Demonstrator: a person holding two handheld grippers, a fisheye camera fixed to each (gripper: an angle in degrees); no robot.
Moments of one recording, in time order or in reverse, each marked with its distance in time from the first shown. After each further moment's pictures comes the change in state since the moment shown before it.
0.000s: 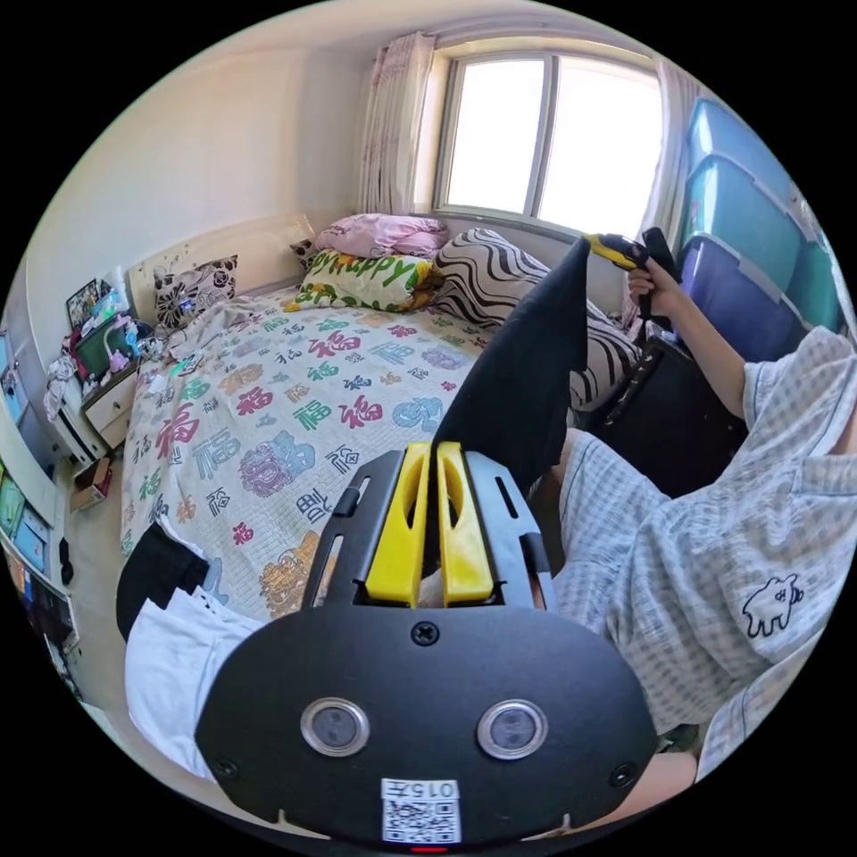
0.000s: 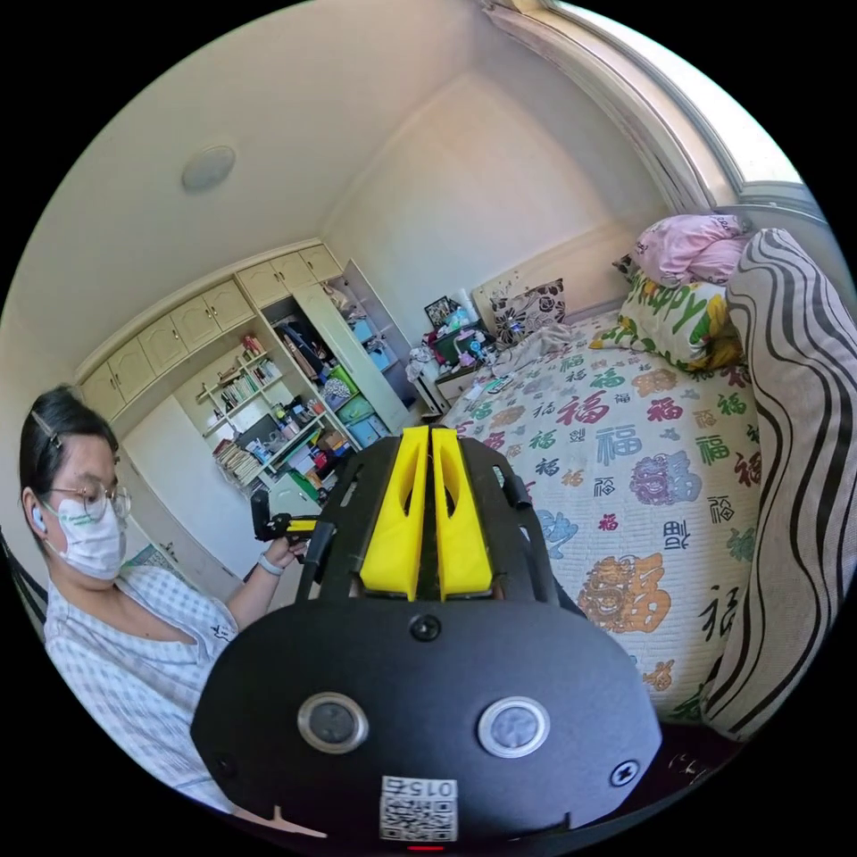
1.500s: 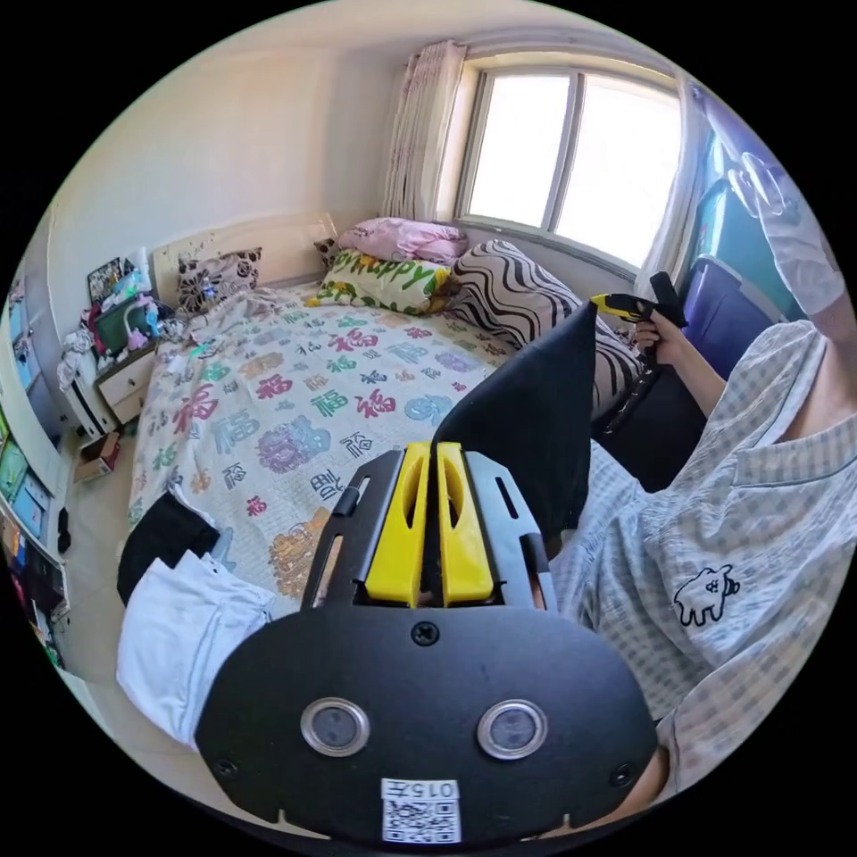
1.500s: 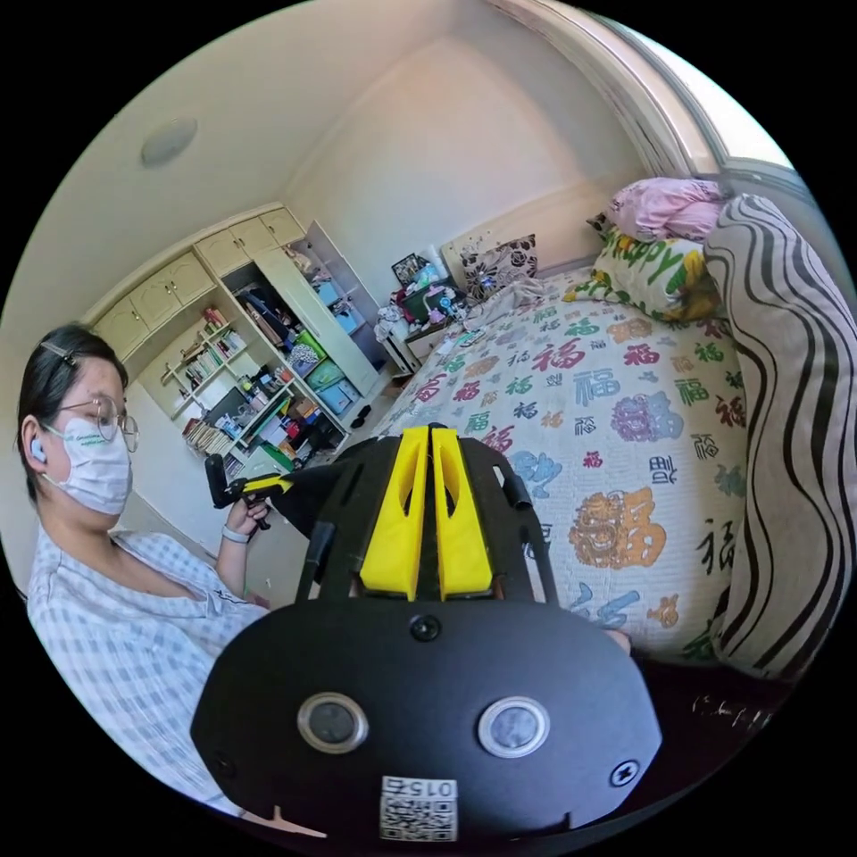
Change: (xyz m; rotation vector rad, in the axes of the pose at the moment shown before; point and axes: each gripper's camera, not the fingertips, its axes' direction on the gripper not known) left arm -0.115 0.037 0.077 -0.006 -0.012 -0.047; right arm 0.020 0.024 -0.006 -0.137 0.116 0.067
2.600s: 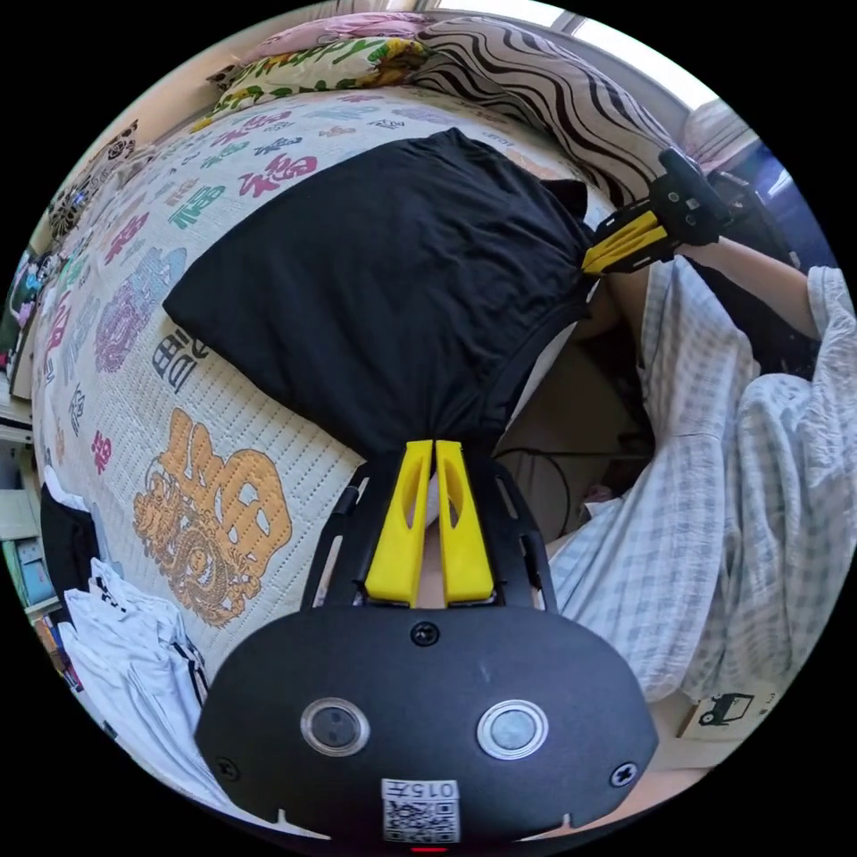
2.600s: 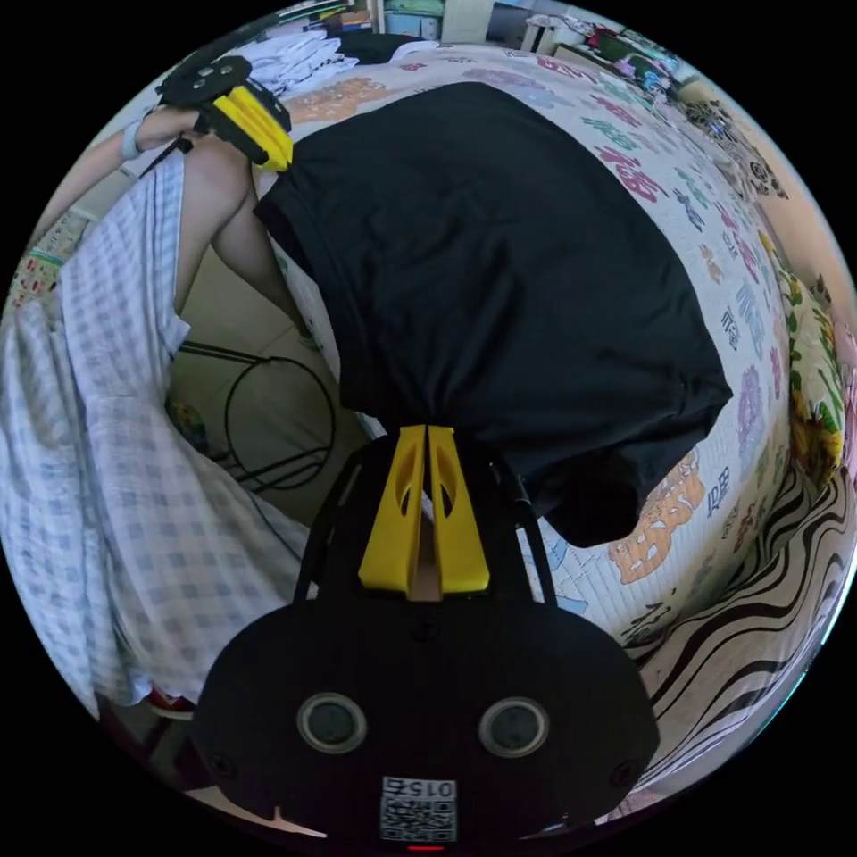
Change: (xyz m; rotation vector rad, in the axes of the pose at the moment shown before) left arm -0.099 0.048 0.400 -0.647 0.131 0.081; right arm 0.083 0.055 0.300 -1.035 0.323 -0.681
